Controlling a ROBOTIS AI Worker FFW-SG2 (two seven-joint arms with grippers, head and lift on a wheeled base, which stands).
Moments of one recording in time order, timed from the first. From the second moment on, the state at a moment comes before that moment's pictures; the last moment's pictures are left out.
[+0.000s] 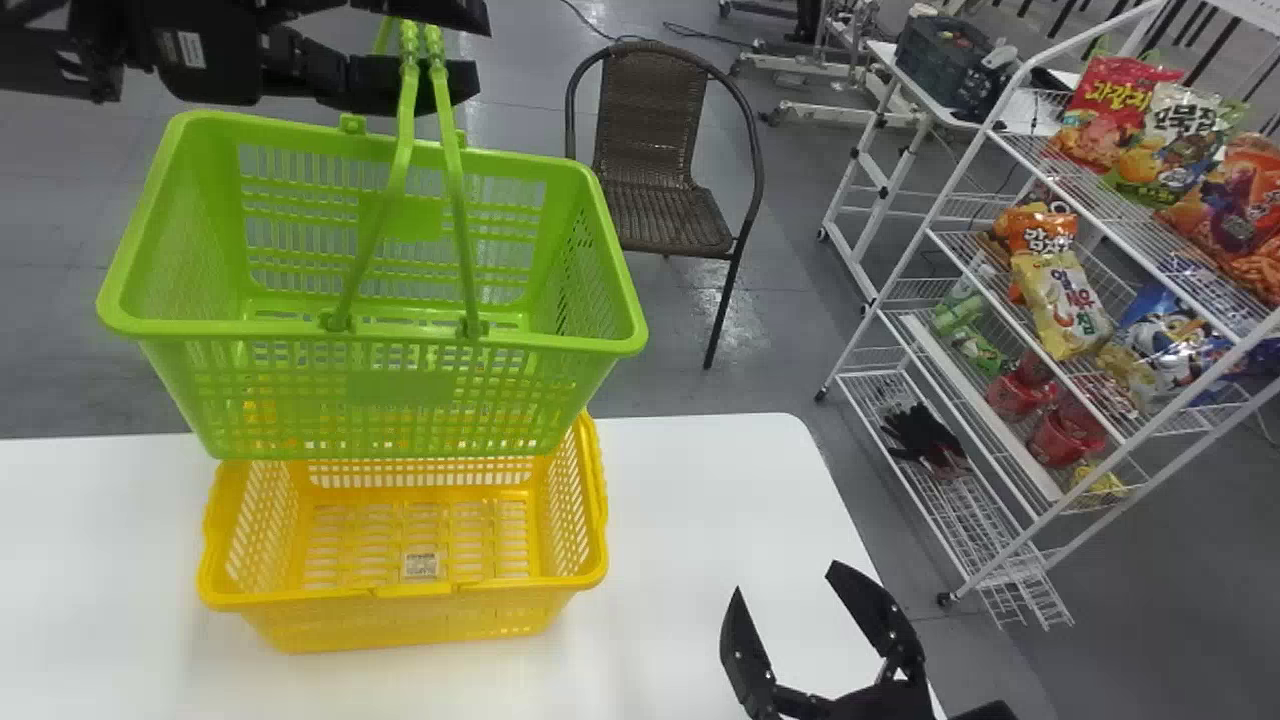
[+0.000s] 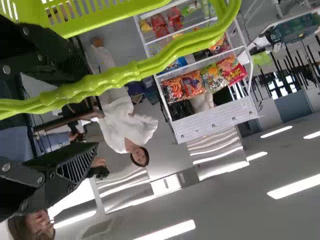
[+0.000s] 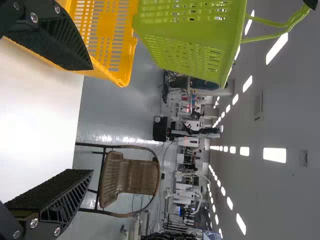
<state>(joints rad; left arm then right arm) -1.15 0.16 -0.04 -0.78 0.86 1.57 -0.77 0.60 -0.05 -0.19 -1.68 -0.06 -0.42 0.31</state>
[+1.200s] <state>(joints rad) -1.19 0.28 -0.08 -0.76 0.84 1.57 -0.82 0.60 -0.05 -0.19 -1.66 -0.06 -0.44 0.31</state>
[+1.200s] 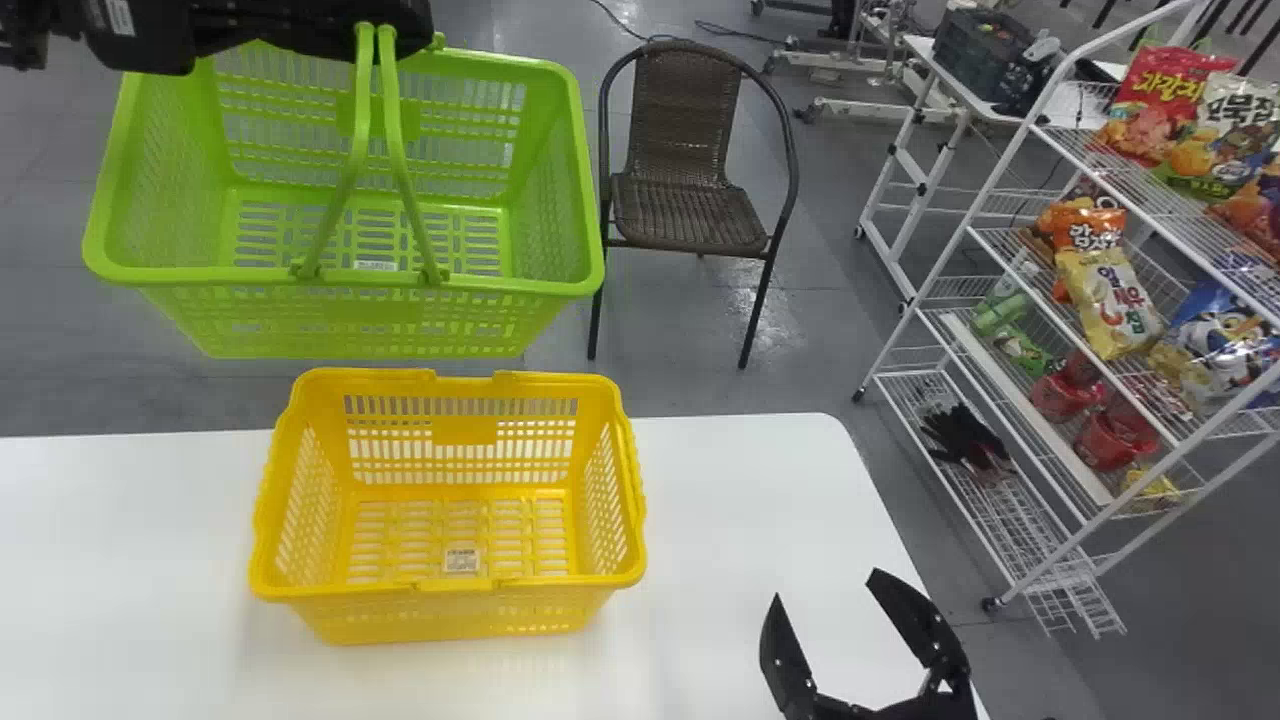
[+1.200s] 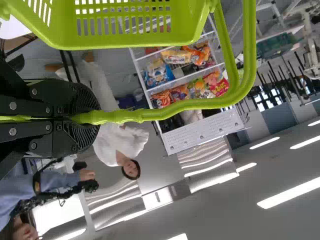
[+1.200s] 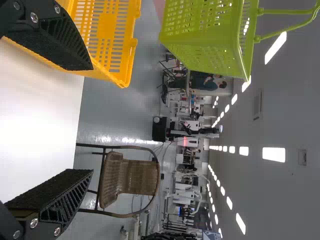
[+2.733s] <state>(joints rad) -0.70 0.94 0.18 -1.01 0.98 1.57 -0.98 0.58 -0.05 -0.19 -1.63 -0.06 -0.45 0.31</state>
